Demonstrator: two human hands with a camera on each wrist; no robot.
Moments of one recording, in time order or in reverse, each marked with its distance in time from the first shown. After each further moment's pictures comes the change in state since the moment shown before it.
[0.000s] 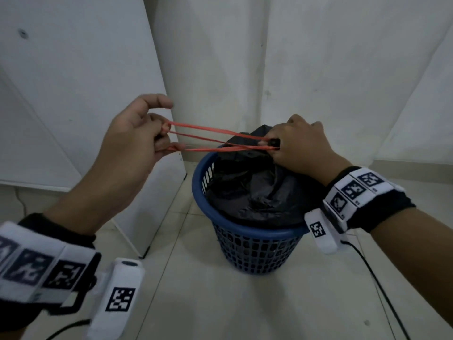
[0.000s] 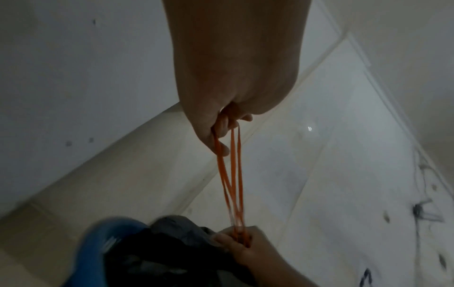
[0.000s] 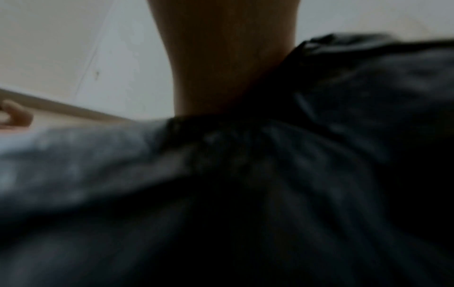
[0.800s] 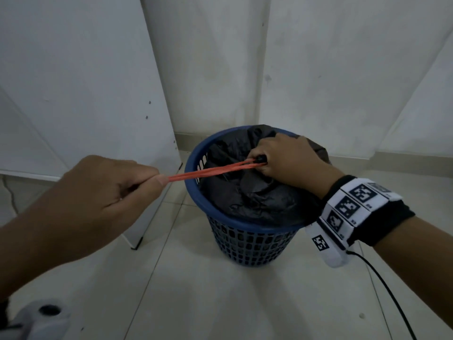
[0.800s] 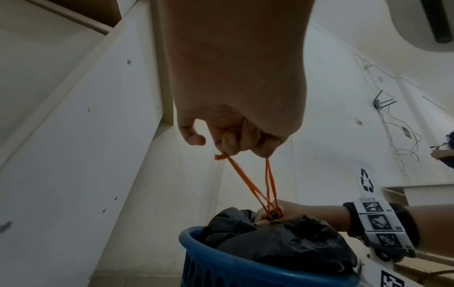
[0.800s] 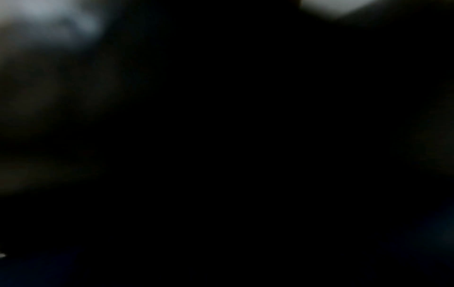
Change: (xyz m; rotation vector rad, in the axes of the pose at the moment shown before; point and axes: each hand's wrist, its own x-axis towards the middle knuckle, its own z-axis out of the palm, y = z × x) left_hand -0.045 -0.028 -0.051 1.041 -0.394 0.425; right_hand -0.012 -0.017 0.032 0.023 -0.233 -0.151
